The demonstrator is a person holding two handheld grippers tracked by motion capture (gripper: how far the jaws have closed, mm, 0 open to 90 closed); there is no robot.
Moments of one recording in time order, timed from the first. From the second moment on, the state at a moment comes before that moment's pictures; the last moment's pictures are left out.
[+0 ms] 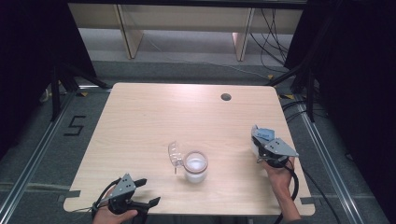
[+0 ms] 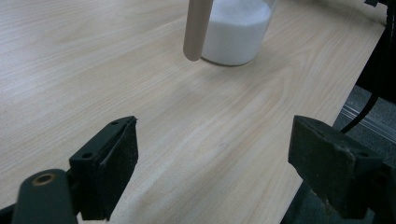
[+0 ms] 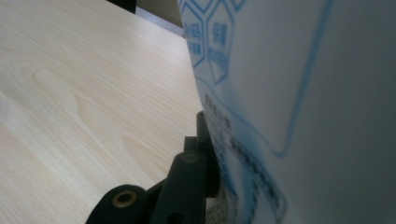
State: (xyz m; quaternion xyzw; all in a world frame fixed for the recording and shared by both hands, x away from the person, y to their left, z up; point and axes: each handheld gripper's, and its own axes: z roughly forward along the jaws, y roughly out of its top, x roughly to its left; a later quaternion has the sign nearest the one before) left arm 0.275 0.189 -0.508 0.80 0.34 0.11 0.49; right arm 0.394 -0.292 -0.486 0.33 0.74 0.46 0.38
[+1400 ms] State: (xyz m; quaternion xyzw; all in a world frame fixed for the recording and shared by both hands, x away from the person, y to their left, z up) left arm 0.275 0.190 -0.508 0.80 0.34 0.11 0.49; right arm 0.383 -0.324 -0.492 0.44 0.66 0.49 0.35
